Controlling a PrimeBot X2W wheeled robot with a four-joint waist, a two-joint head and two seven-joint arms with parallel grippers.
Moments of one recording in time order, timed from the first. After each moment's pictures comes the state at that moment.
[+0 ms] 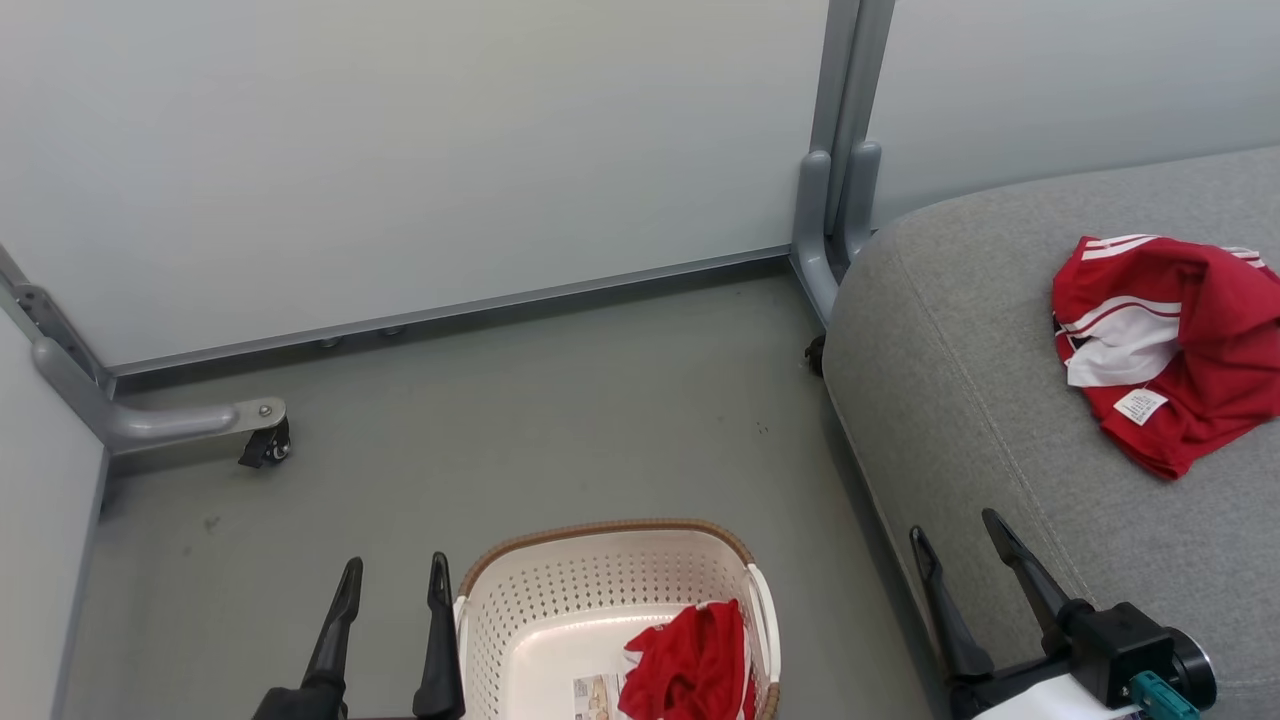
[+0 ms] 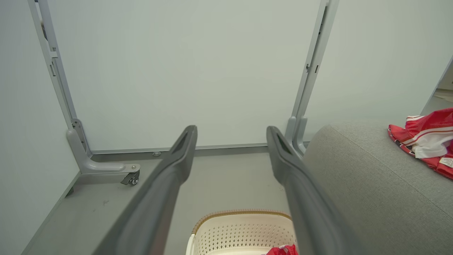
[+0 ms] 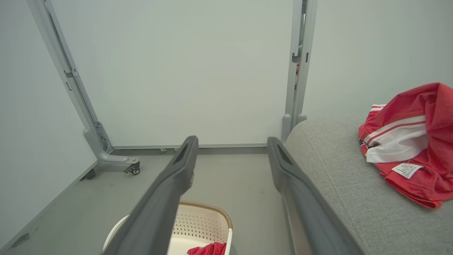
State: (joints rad) left arm 0.20 0.05 -0.19 -0.01 -0.21 0.05 -0.26; right arm 0.12 -0.05 0.10 0.02 0.14 0.13 -0.26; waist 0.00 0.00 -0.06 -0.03
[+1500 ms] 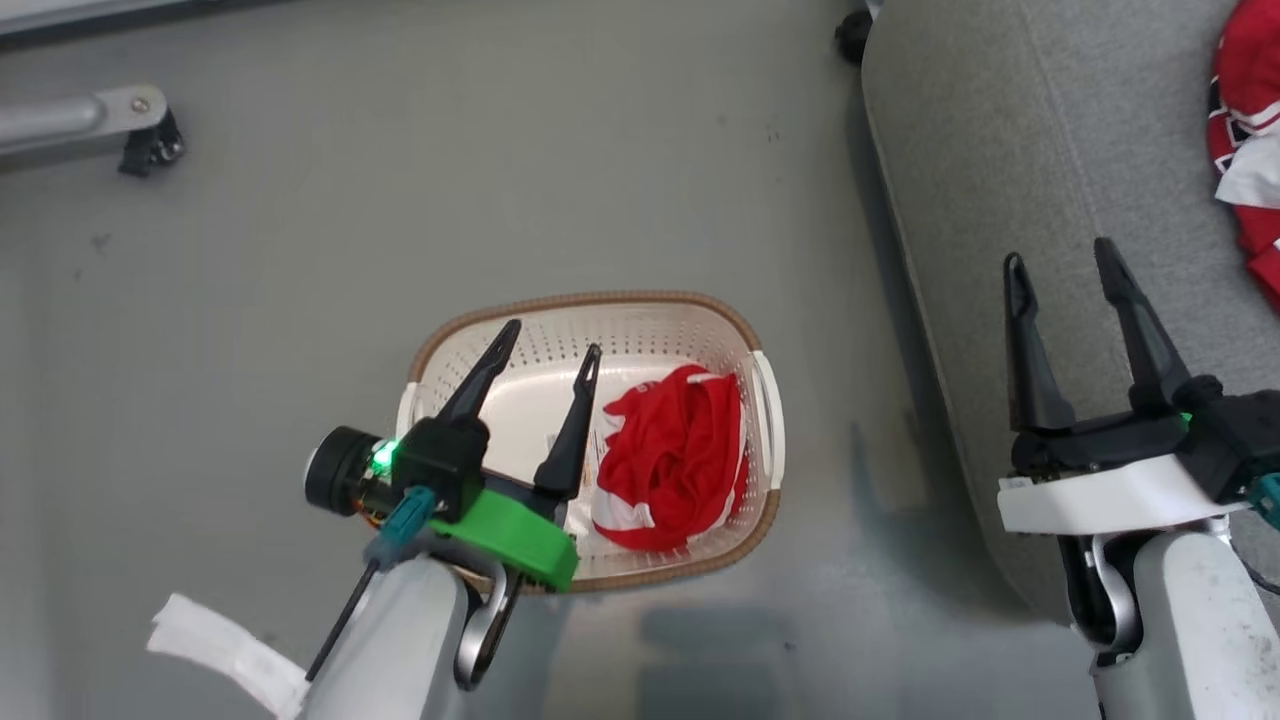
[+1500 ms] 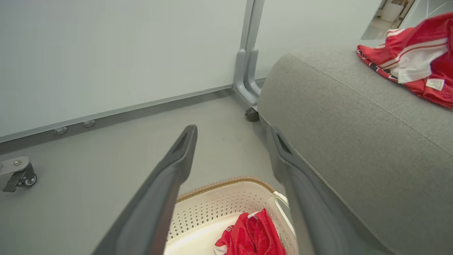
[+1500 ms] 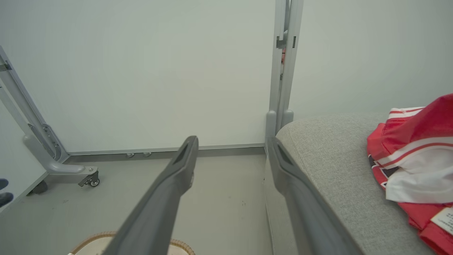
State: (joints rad) left arm -0.32 0.05 -0.38 0.31 -0.18 -0.11 -0.26; right arm -0.20 -0.05 -0.02 -0.06 0.14 0.13 -0.26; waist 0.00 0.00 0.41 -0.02
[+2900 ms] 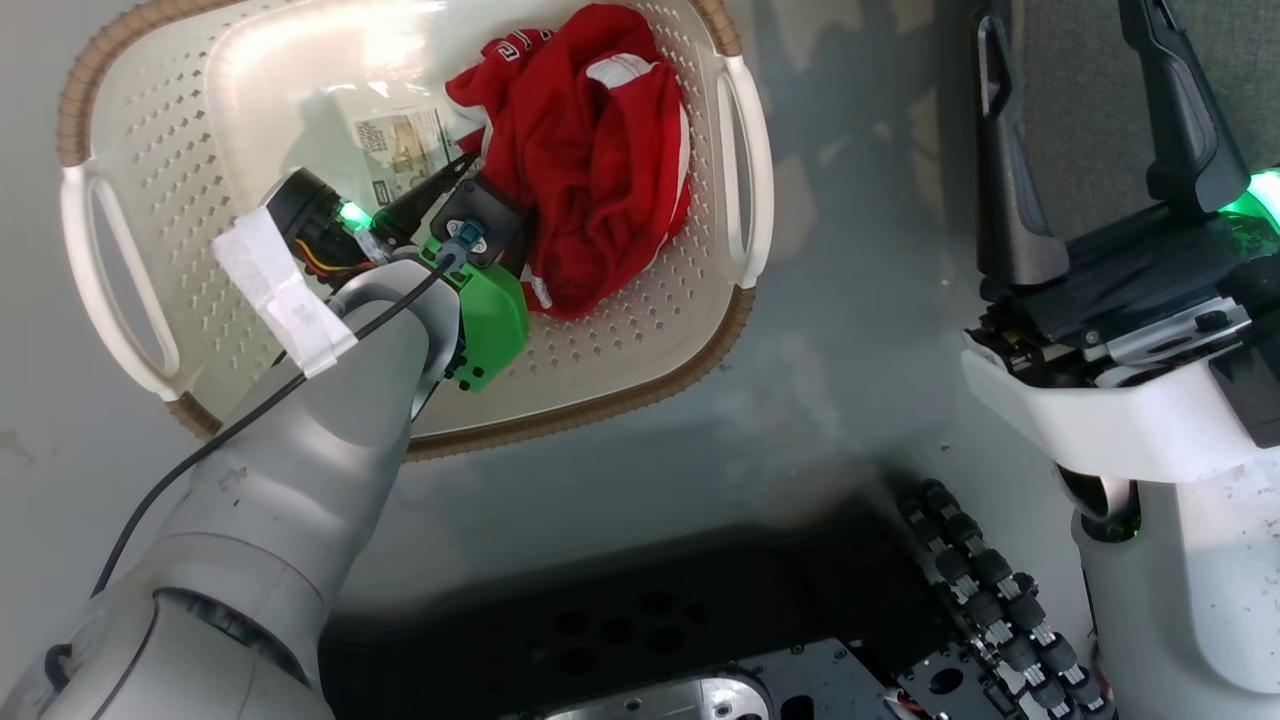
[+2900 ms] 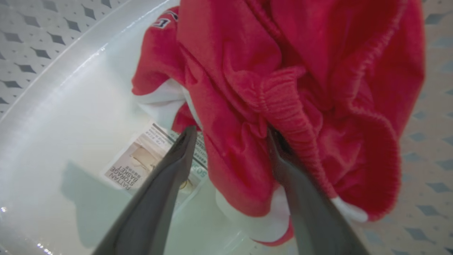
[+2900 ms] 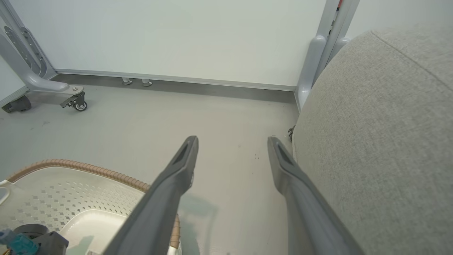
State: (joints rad) left arm -1.08 0.05 -0.85 1.24 -0.23 -0.11 -0.26; right arm -0.48 -0.07 0.12 -0.31 0.03 0.13 -0.26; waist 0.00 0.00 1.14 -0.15
